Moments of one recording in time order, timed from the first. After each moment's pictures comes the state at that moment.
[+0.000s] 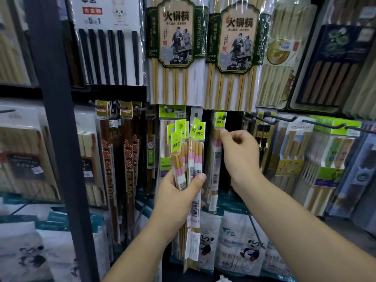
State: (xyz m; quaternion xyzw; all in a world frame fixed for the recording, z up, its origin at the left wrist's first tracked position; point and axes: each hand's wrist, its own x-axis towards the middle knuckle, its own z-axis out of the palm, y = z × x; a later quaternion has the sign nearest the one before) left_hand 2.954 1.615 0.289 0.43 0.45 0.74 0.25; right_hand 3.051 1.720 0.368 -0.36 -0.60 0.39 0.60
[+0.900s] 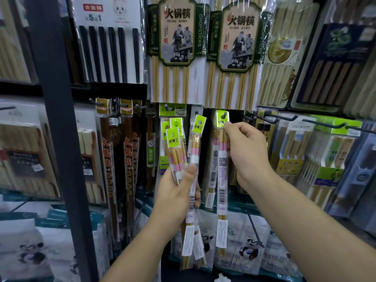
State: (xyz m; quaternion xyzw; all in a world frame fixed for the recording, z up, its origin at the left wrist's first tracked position) left_hand 2.953 1.620 0.287 0.42 0.42 0.75 0.30; right_hand 3.063 1.711 0.385 -0.29 -0.61 0.46 0.58
